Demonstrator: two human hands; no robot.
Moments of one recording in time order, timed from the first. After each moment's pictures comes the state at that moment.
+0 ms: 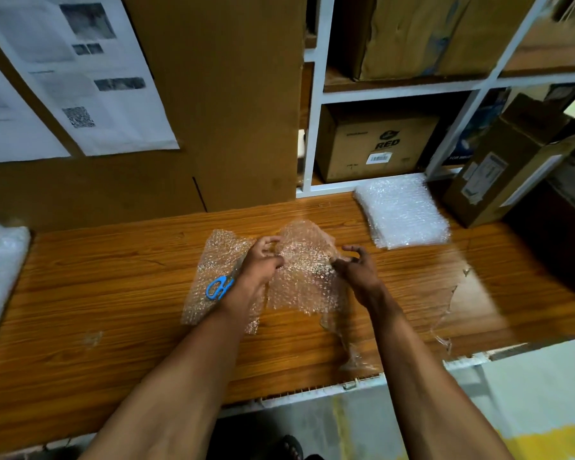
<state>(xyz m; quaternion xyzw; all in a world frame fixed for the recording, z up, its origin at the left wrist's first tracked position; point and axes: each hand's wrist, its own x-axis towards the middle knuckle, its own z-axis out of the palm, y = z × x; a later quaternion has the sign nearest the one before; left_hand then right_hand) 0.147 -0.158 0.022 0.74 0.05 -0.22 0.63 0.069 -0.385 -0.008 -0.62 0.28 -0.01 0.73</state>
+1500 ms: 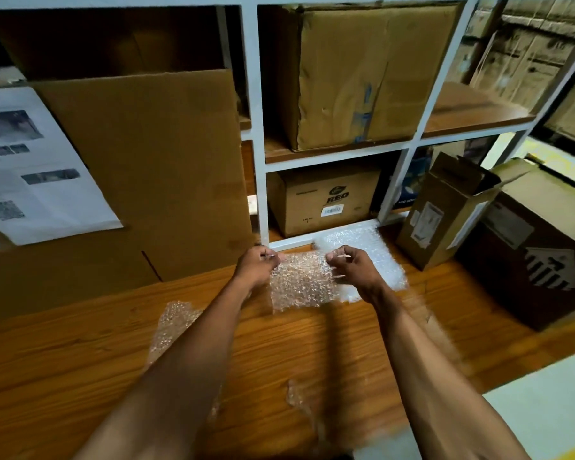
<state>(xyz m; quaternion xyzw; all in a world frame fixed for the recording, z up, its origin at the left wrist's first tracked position) 0.242 -0.276 0.094 0.83 -0.08 -0.21 0.51 0.136 -0.506 0.081 -0.70 0.19 -0.03 0.69</state>
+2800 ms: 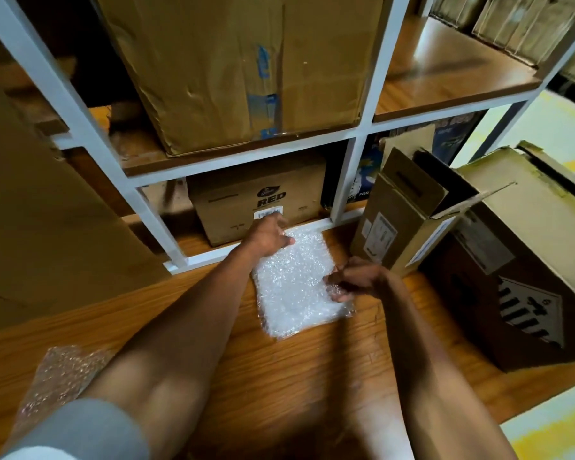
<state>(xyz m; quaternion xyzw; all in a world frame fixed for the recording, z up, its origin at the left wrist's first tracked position) 0.348 -0.557 0.053 0.87 -0.16 -0.27 0.37 0.184 -0.755 0.040 -0.69 0.27 0.27 0.61</state>
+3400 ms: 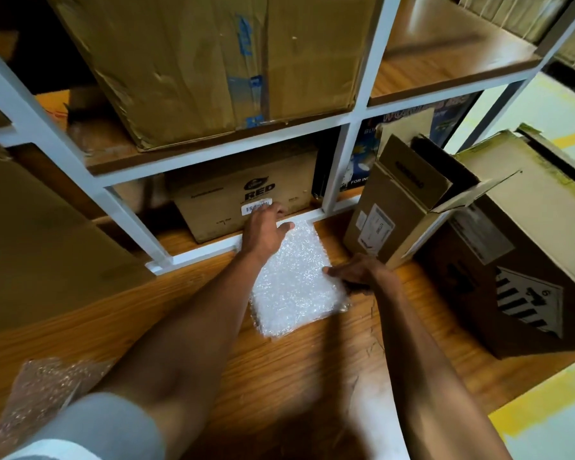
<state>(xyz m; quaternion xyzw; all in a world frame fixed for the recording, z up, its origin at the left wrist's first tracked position) 0.350 -0.582 0.016 0.91 -0.22 -0.08 0.35 0.188 -0.759 0.035 -0.77 0.40 0.27 0.41</state>
